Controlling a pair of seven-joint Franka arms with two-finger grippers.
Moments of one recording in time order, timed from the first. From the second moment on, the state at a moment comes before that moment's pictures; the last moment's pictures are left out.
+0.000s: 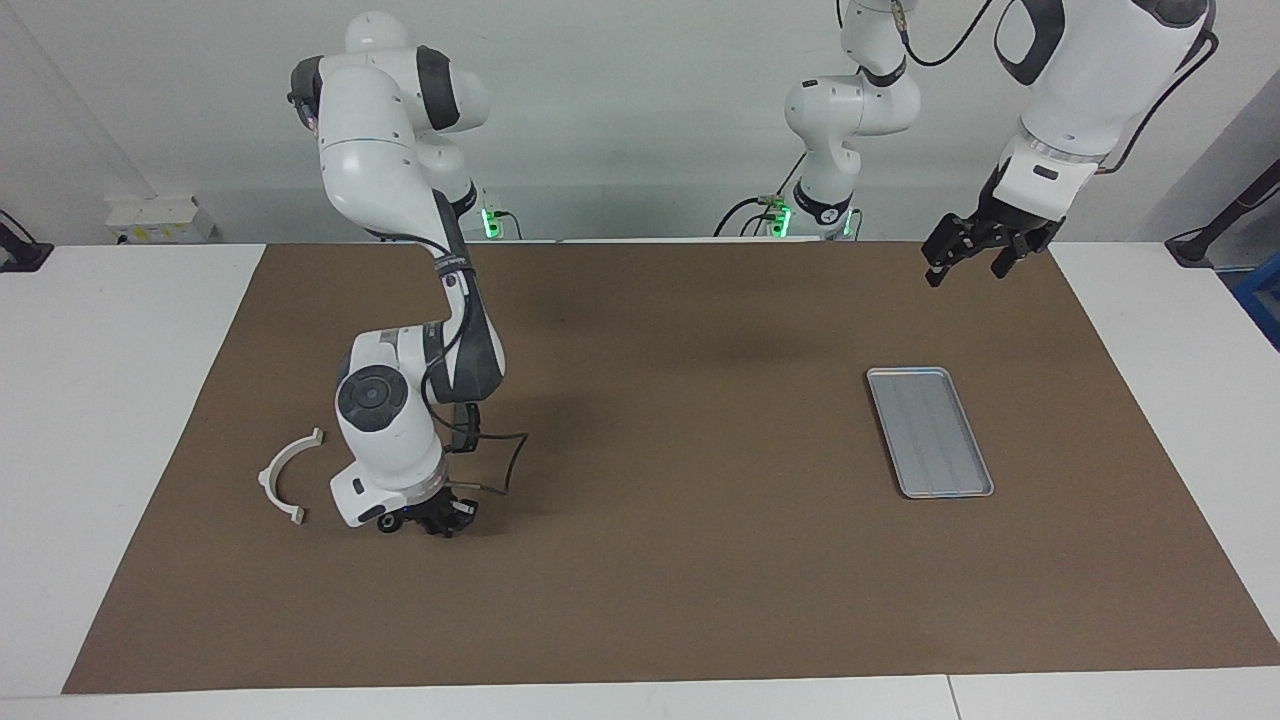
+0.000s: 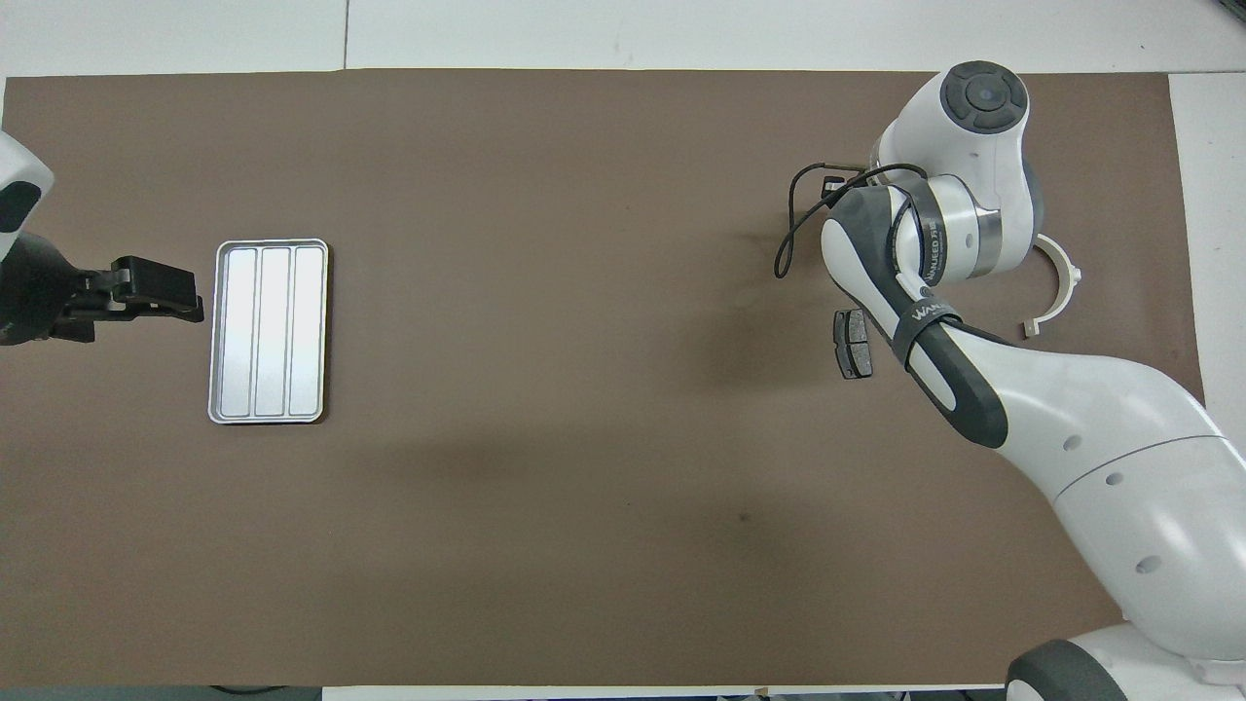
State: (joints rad) left arm -0.04 -0.06 -0.06 -1.68 -0.03 1.63 -0.19; right arm 0.15 0.70 -0.02 -1.41 -0.05 2.15 0.38
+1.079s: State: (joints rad) left arm -0.04 -0.06 -0.06 -1.68 -0.03 1.63 -0.19; right arm 0.39 0.43 0.11 -1.15 0.00 1.52 0.84
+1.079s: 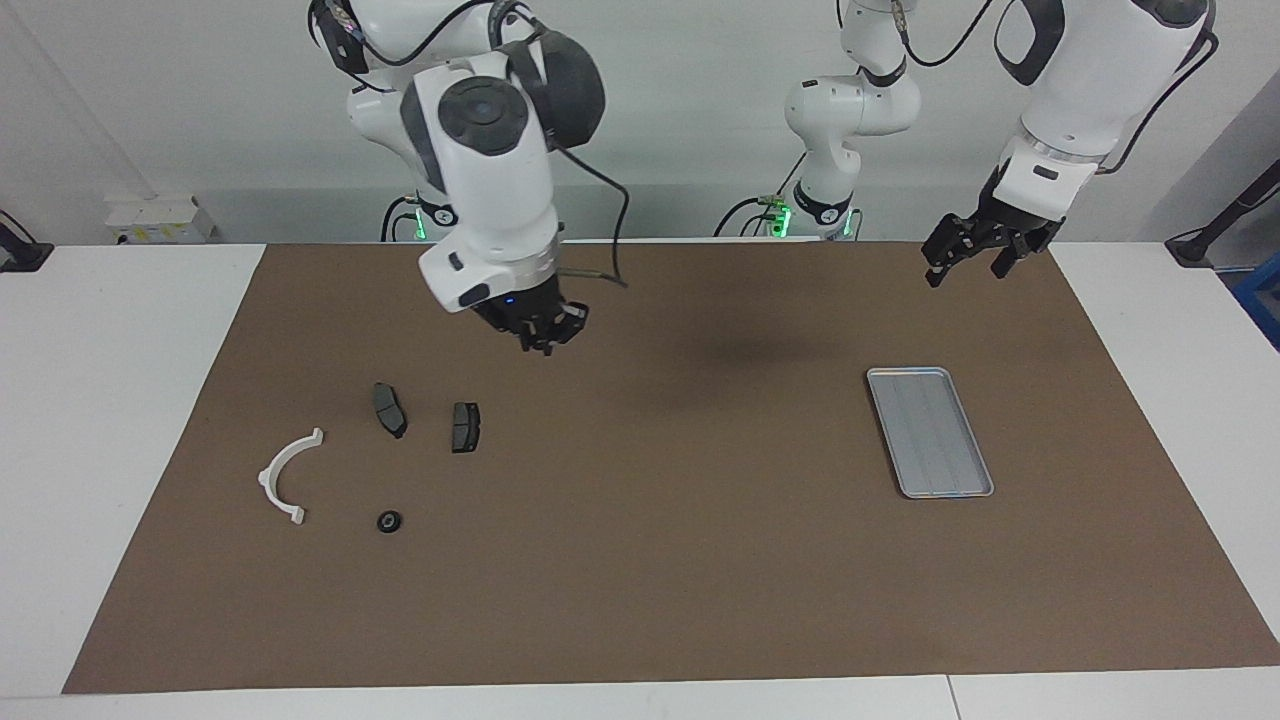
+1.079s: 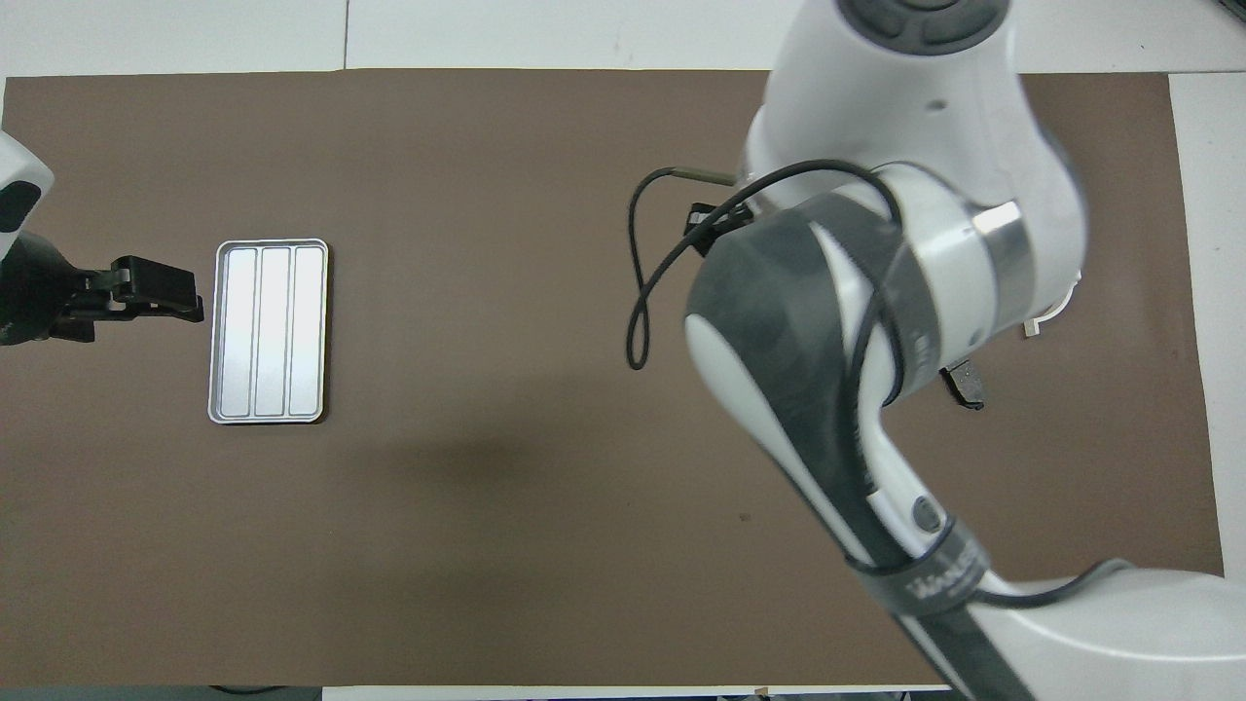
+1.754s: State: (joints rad) left arm -0.04 -0.06 -0.06 -1.68 -0.03 1.63 -0.19; right arm 0.61 0.58 0.12 -1.36 -0.02 1.97 1.27
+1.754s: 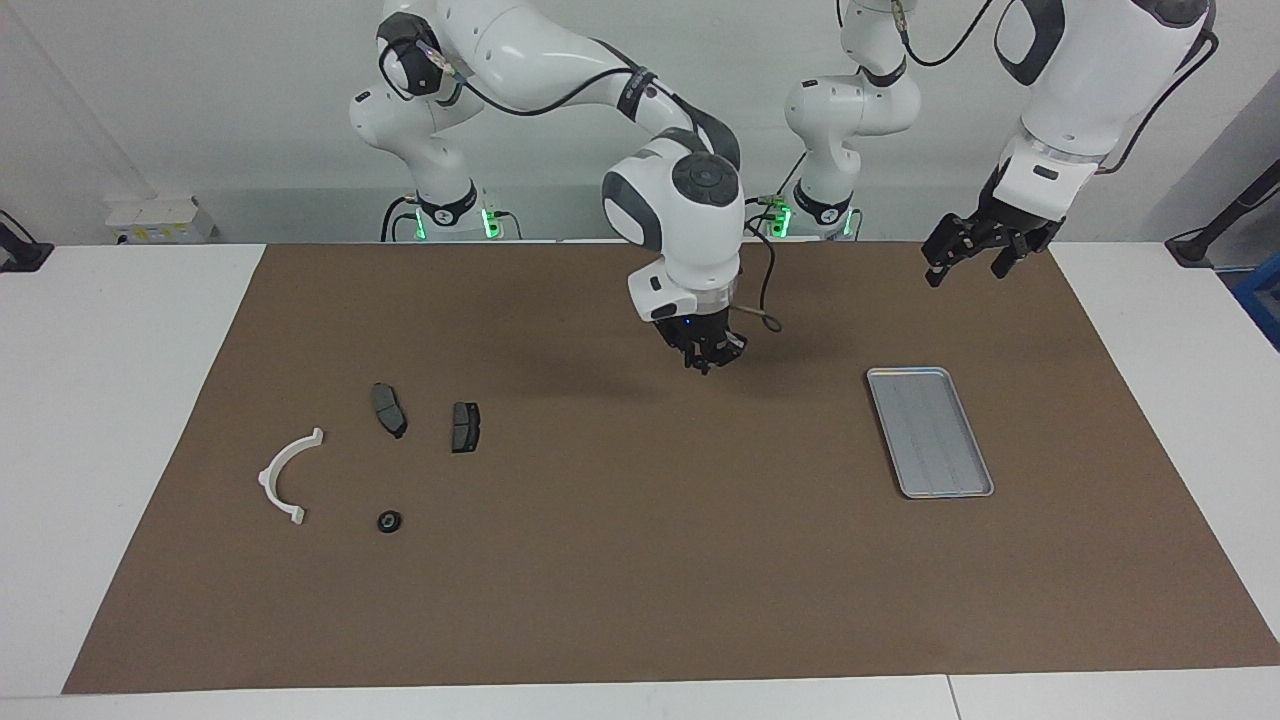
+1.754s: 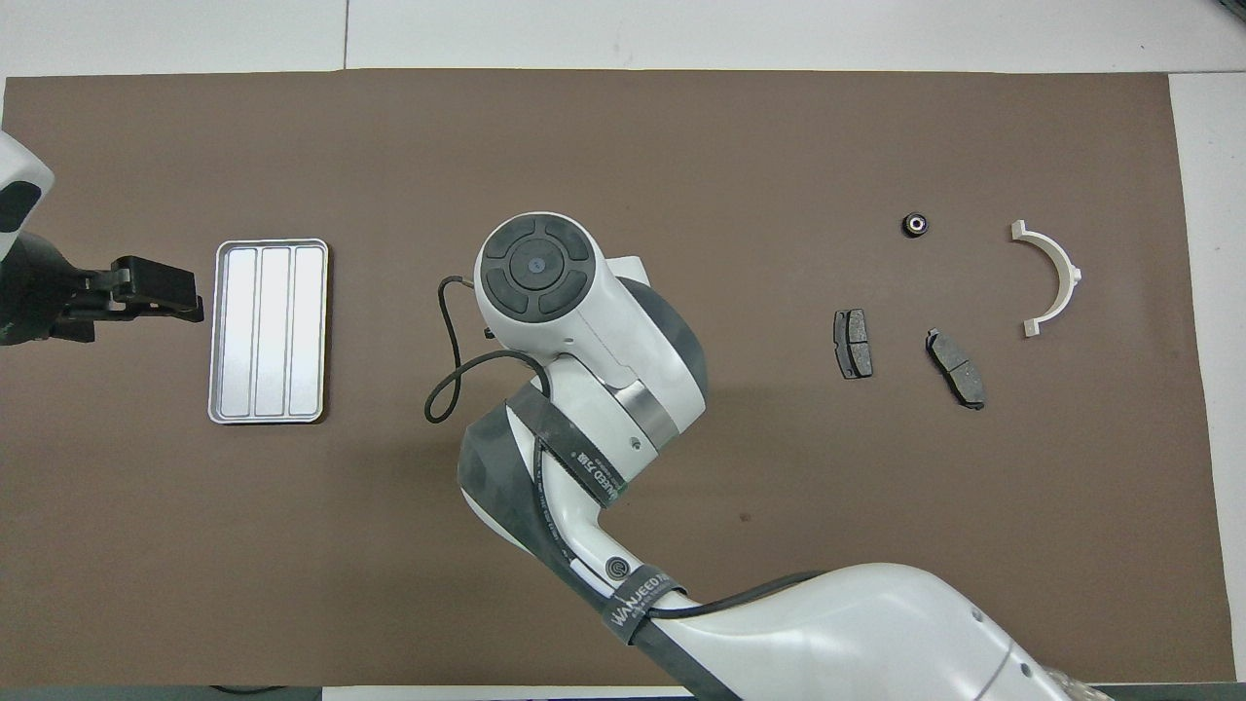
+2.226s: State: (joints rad) left arm -0.04 -0.06 -0.06 -1.68 -0.03 1.63 -0.19; right arm 0.61 0.71 0.11 -1.42 -0.07 2.19 1.29
